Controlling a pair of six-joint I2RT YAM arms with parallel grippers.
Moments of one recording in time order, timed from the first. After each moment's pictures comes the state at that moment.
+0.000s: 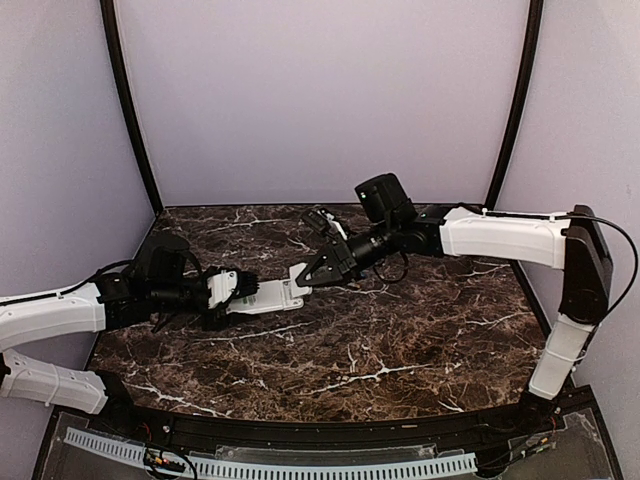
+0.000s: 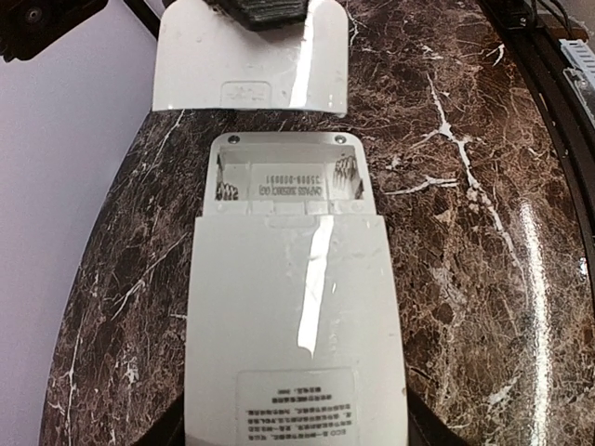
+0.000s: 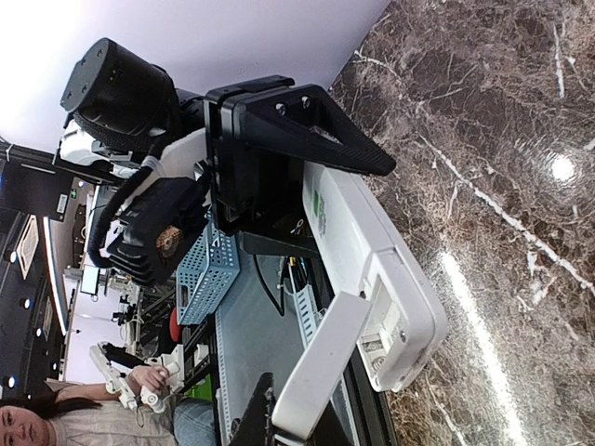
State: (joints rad) left arm -0.72 1.06 0.63 -0.13 0.33 0.69; right arm 0.85 1.77 1.38 -0.24 -0.97 0.57
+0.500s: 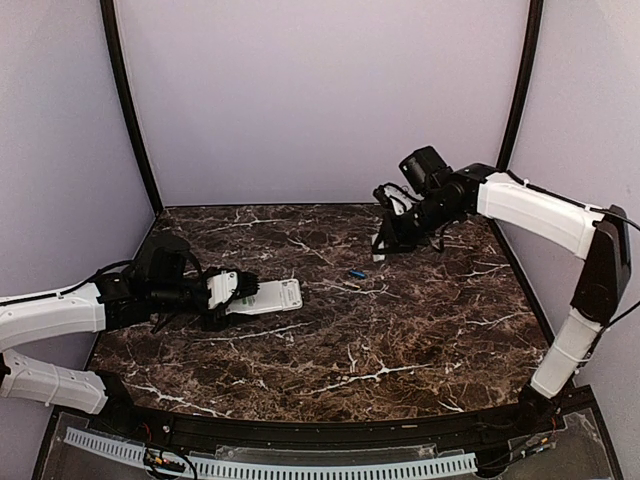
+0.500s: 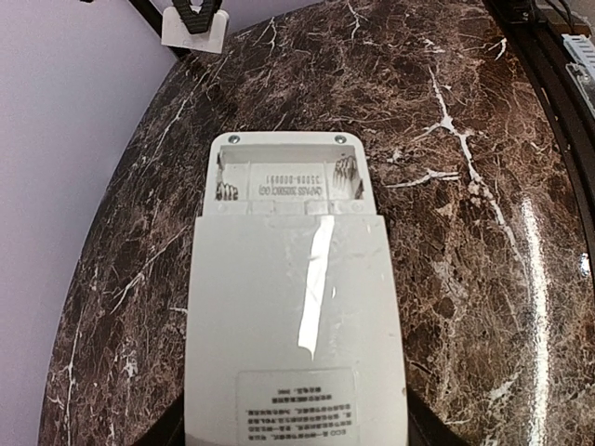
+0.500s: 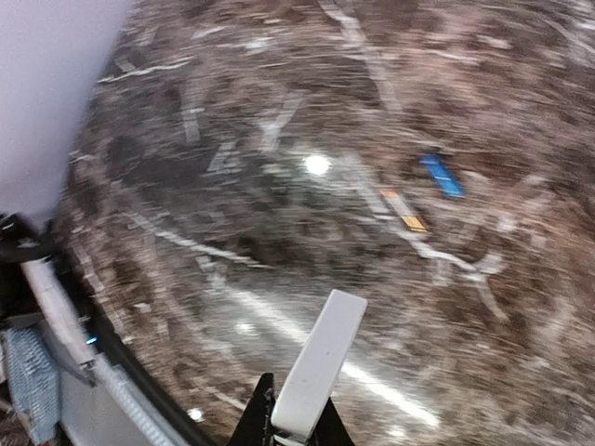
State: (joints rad) left arm -0.72 1.06 0.63 -0.14 0.31 0.69; right arm 0.64 1.69 1.52 -0.79 -0.38 0.34
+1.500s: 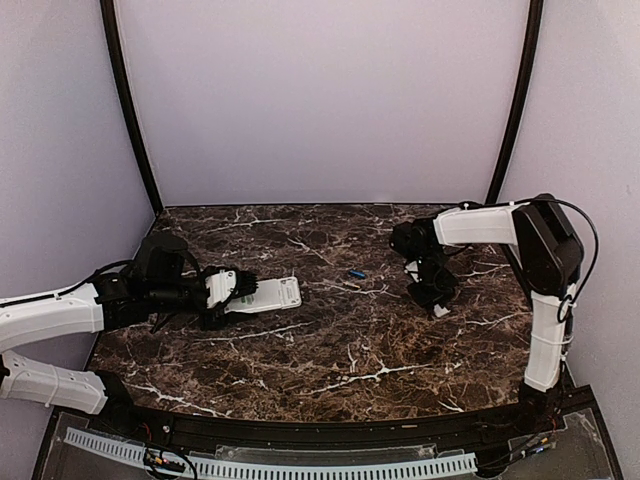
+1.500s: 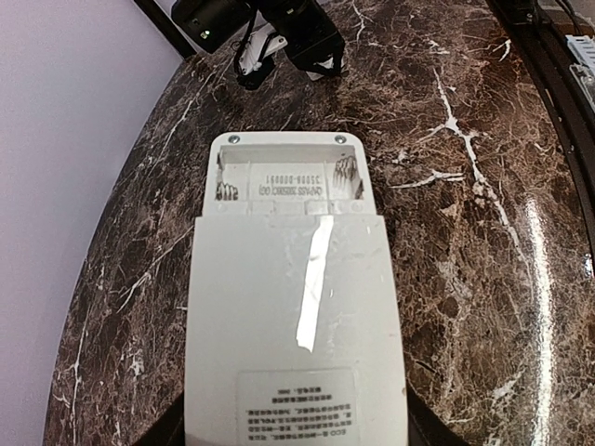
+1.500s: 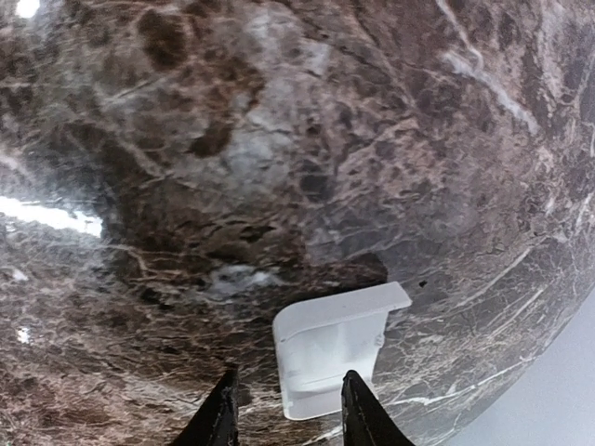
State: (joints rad) left arm -0.72 1.05 0.63 -0.14 0.30 0.70; right arm 0.57 2.01 1.40 -1.10 0.24 0.19
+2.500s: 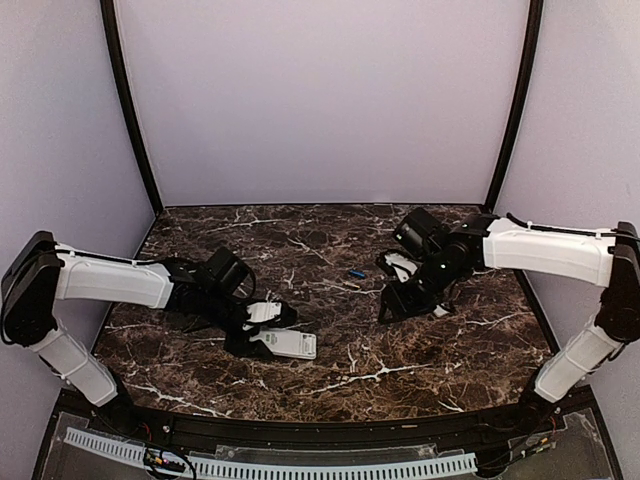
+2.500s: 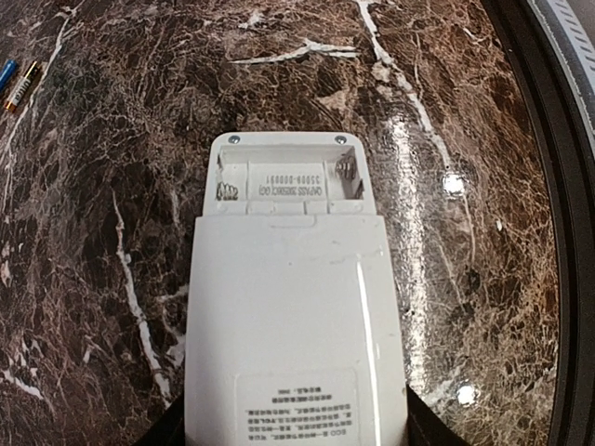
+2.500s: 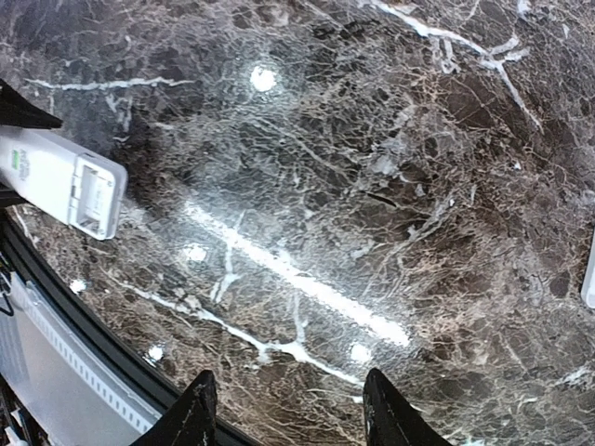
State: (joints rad) left arm -0.76 1.53 0.81 -0.35 0.42 0.70; right arm 0.80 1.54 1.15 -0.83 -0.20 0.38
